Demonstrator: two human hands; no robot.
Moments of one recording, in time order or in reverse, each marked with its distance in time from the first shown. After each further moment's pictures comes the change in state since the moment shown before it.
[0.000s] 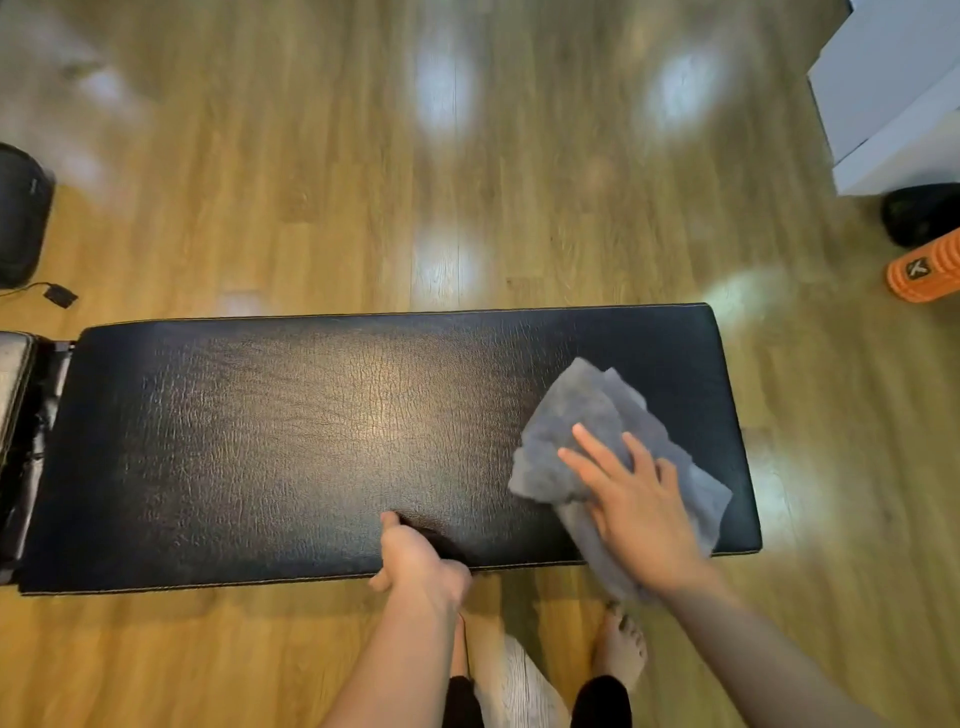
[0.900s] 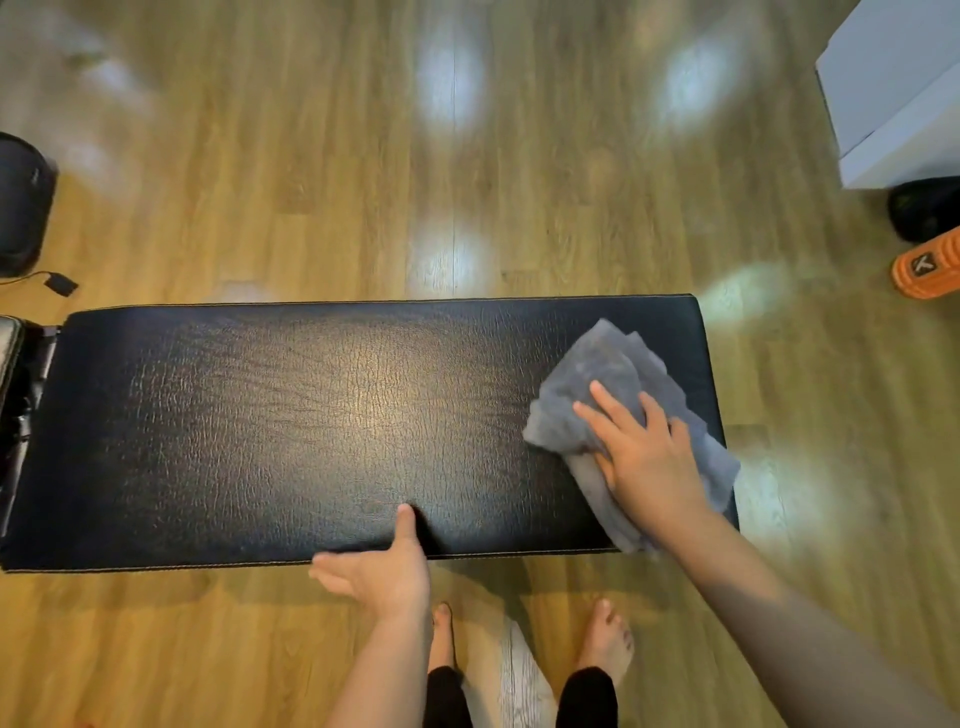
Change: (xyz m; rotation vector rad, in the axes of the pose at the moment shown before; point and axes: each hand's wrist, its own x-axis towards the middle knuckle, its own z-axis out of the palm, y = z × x) left_hand -0.038 -0.019 -0.029 0.726 0.125 0.597; right_hand 0.024 0.047 -0.017 -0.022 -0.018 0.060
